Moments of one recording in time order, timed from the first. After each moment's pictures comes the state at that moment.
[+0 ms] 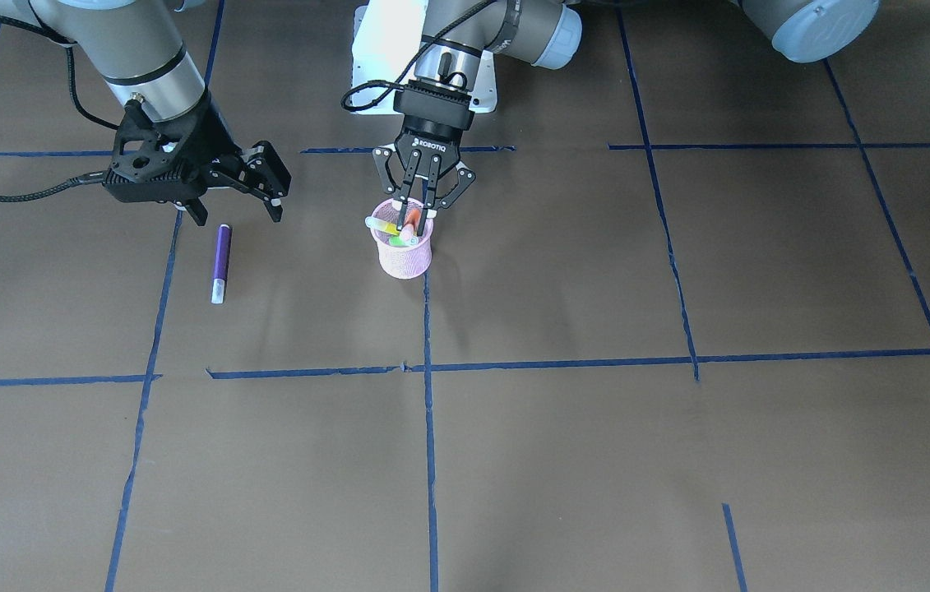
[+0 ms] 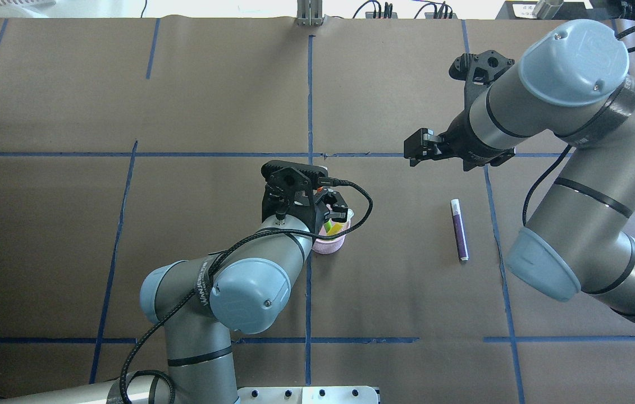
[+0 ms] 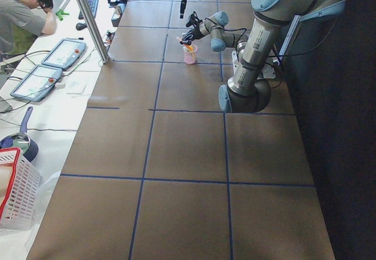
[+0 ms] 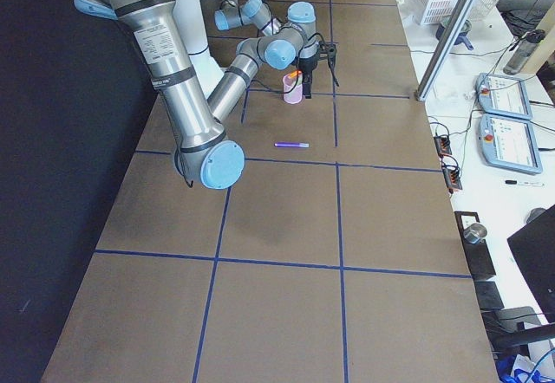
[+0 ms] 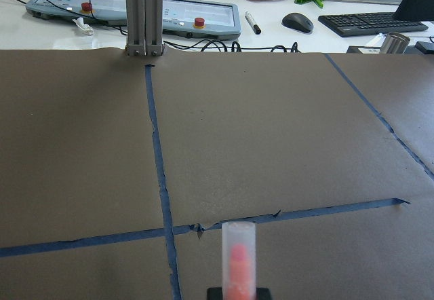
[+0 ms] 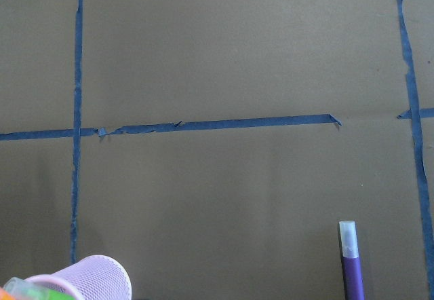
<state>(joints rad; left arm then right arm) -0.26 -2.27 -1.70 -1.99 -1.02 -1.13 0.75 -1.13 2.02 -1.66 1.98 1.12</state>
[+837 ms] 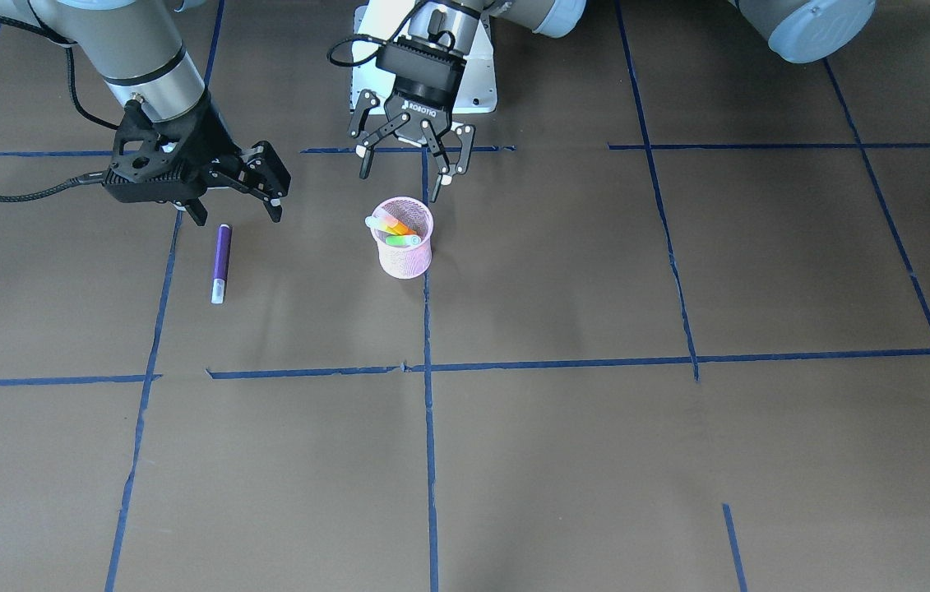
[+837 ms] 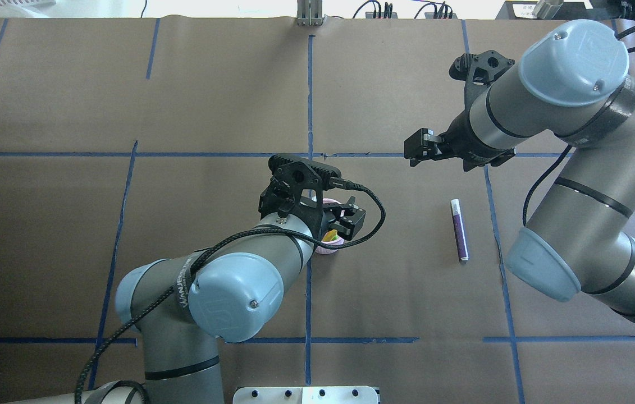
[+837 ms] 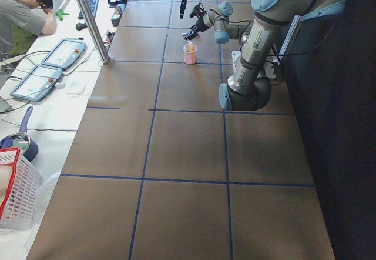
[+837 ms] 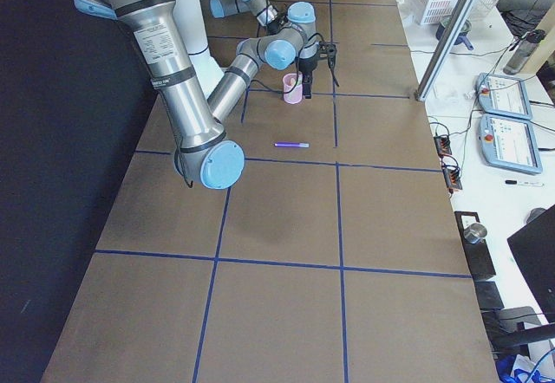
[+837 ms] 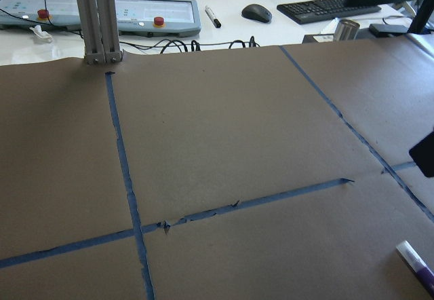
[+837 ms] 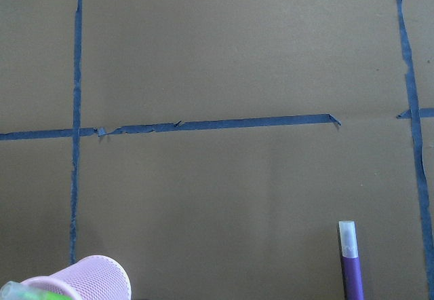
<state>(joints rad) -0.27 -2.27 -1.89 -1.80 -1.15 -1.00 0.75 -1.13 2.02 -1.66 1.98 1.12</state>
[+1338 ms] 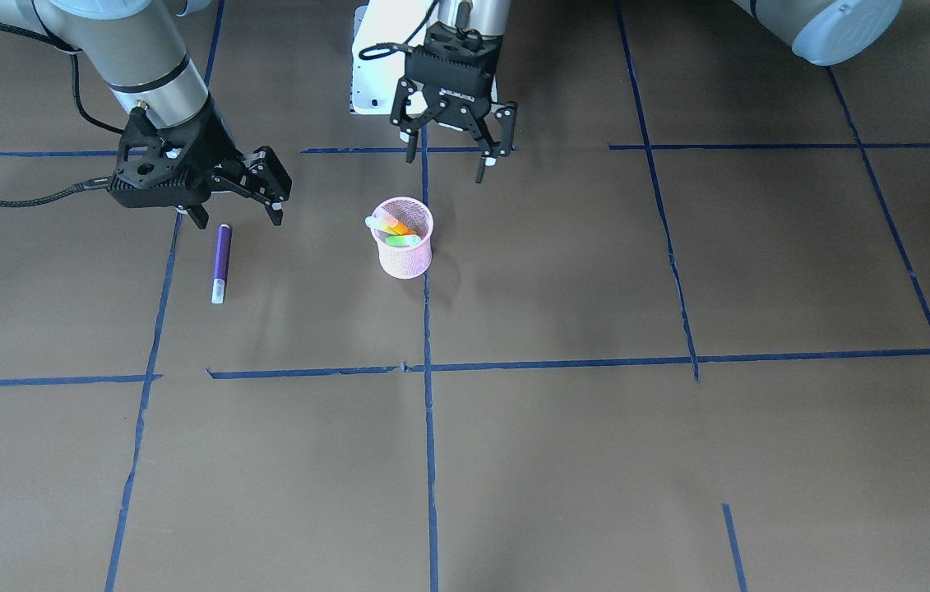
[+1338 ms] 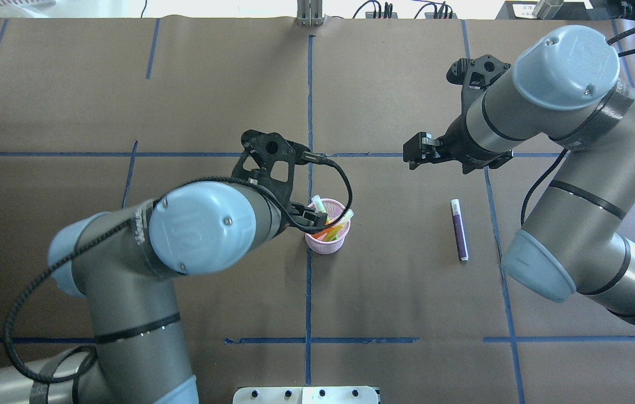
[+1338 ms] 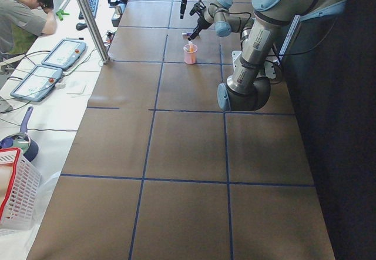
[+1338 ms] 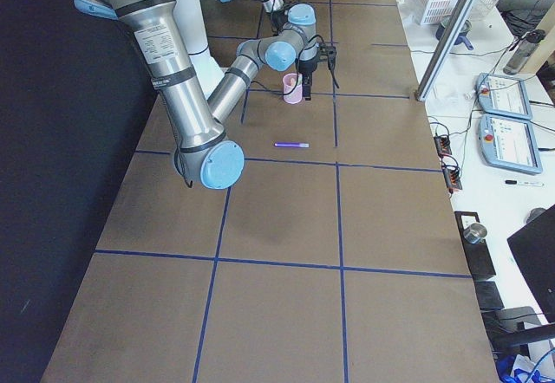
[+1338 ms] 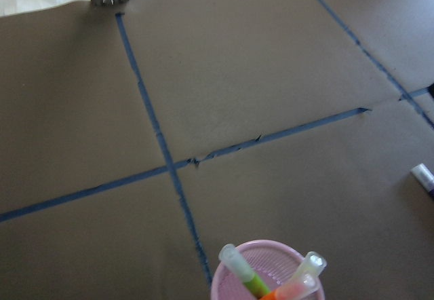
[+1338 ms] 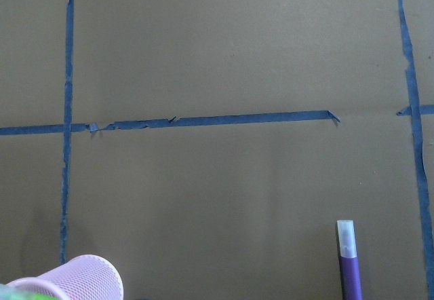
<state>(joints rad) -0.42 -2.26 -1.98 -1.44 -1.55 -1.00 0.74 -1.13 2.00 -1.65 1.98 1.12</state>
